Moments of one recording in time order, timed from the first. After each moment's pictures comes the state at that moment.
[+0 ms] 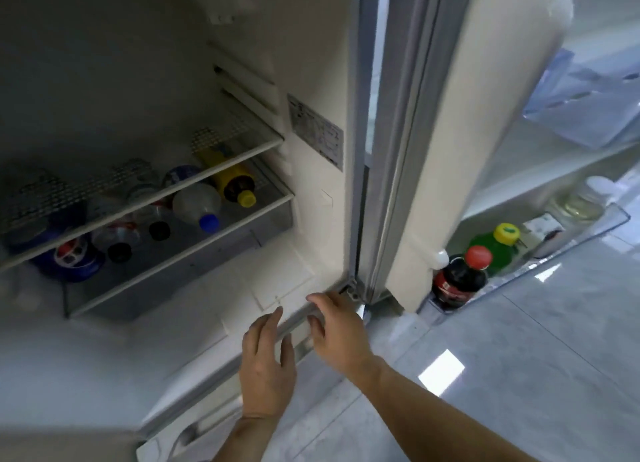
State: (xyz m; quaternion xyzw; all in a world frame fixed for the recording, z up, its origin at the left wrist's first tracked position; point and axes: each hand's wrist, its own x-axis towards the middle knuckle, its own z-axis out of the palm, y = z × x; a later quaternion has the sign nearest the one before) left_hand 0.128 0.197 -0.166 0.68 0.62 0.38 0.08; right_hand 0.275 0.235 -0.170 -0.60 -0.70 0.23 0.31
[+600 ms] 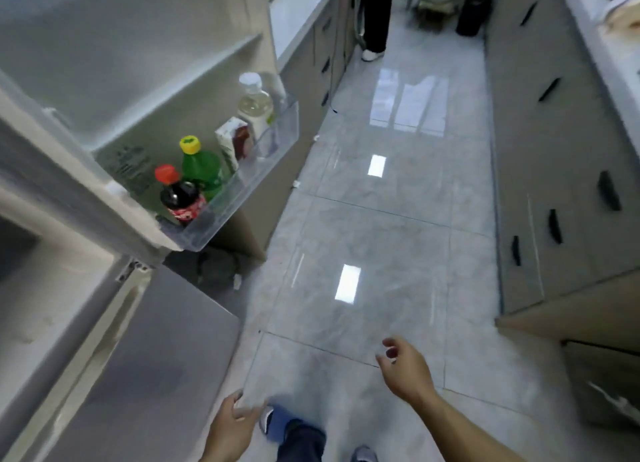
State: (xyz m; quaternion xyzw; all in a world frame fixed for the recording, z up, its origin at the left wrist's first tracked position) left_hand 0.239 0.002 -0.273 0.57 0.66 -0.05 0.50; right_hand 0.518 -0.167 -0.261 -0.89 -0.13 0.34 0.26
